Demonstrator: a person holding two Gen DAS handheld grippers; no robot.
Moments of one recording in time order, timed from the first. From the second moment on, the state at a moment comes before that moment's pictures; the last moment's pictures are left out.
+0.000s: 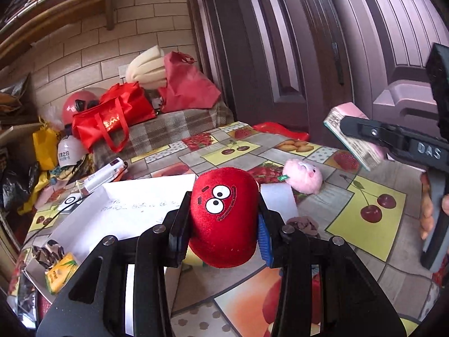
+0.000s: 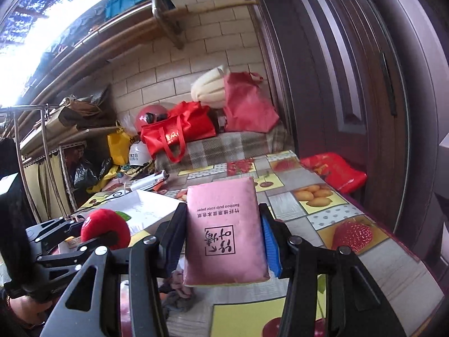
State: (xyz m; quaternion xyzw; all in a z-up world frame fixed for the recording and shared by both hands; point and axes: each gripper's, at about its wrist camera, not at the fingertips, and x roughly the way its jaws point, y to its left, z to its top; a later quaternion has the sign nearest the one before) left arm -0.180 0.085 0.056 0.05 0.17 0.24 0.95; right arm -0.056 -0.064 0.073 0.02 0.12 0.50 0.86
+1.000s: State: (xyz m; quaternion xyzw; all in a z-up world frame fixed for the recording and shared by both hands) left arm -0.256 0.175 0.054 -0.02 0.14 0.36 0.92; right arm -0.117 0.036 0.064 -0.05 0.15 0.56 0.81
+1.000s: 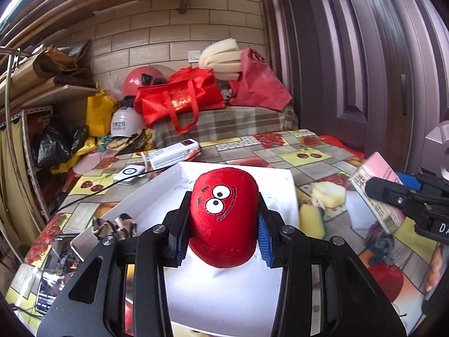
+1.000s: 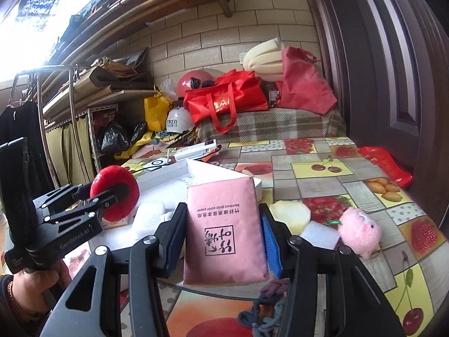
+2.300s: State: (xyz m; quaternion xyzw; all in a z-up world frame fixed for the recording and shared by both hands) left arm -0.280 0.281 0.049 -0.11 0.14 0.42 0.89; right arm -0.136 0.175 0.045 -0.14 0.22 0.59 0.77
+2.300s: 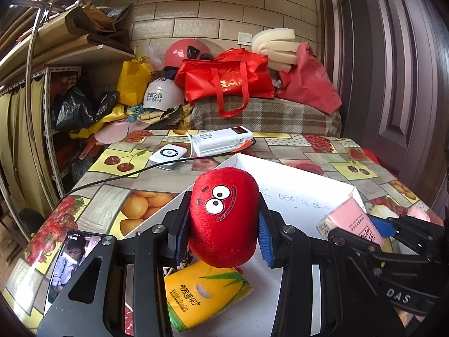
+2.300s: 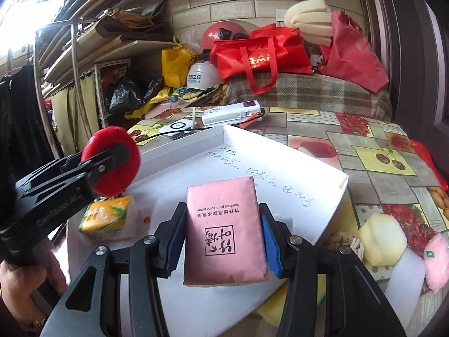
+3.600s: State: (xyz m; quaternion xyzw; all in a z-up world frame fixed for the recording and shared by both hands) left arm -0.295 0.276 0.053 -0.09 0.10 0.48 0.87; right arm -0.134 0.180 0.054 -0.11 0.18 0.55 0.81
